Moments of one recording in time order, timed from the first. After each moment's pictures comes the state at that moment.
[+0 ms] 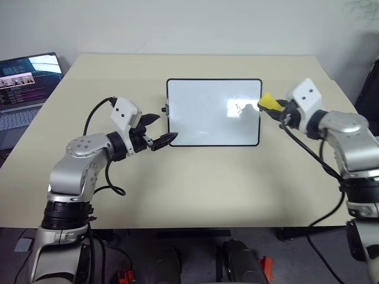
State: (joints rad) left arm -0.51 0.62 0.06 -0.08 -0.40 0.55 -0.79; right arm -0.78 -0.62 0.07 0.15 0.05 0.43 0.69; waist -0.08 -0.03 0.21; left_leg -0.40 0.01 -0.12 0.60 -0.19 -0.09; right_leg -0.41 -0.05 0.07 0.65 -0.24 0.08
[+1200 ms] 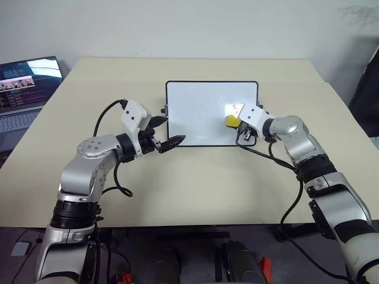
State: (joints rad) left arm -0.52 0.61 0.04 -0.09 -0.39 0.54 -0.80; right arm -0.95 -0.45 0.28 0.67 -0.24 0.13 0.75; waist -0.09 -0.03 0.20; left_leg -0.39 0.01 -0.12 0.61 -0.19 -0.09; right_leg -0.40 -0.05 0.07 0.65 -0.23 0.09
